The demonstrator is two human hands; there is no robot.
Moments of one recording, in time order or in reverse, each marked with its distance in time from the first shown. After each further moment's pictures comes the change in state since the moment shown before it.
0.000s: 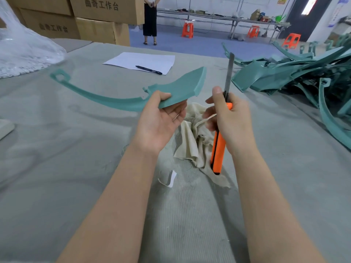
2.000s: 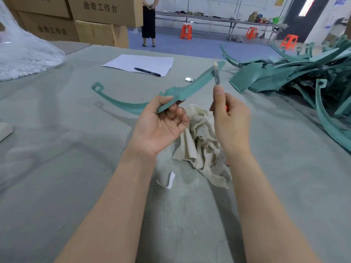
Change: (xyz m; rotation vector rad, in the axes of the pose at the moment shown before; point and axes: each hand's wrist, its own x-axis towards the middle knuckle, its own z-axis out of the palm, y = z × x) left_hand -0.005 0.000 0.000 -0.143 -0.131 -0.134; right_hand 0.006 0.012 0.000 -0.283 0.176 -0.317
